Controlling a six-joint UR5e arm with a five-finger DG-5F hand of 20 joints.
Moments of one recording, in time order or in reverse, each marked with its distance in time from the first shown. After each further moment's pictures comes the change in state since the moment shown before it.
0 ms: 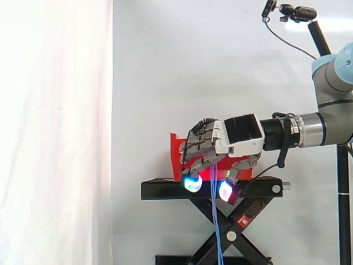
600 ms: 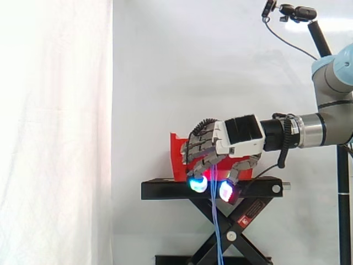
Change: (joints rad) arm -0.008 0.000 -0.001 0.000 -0.012 -0.003
